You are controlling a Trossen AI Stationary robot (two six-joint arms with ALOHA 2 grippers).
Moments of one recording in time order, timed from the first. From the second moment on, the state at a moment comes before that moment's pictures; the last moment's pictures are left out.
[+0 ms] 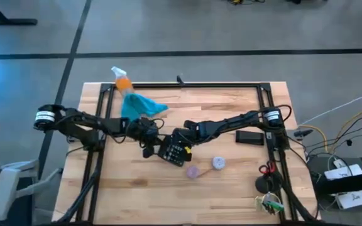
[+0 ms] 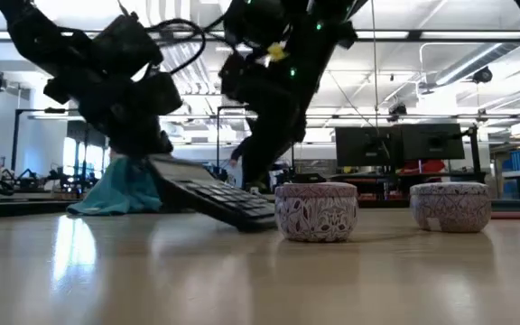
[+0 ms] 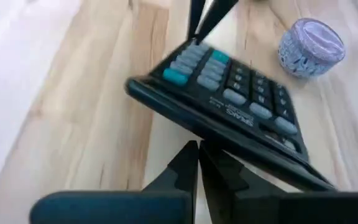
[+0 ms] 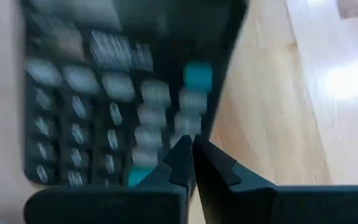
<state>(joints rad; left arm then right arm) 0.09 1.35 0.48 0.17 0.12 -0.14 0.05 1.99 1.50 -0.58 0.11 0.18</state>
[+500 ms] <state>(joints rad) 0.08 1.67 0.72 0.14 0.07 -0.05 0.10 1.83 1.50 -0.92 0.05 0.21</state>
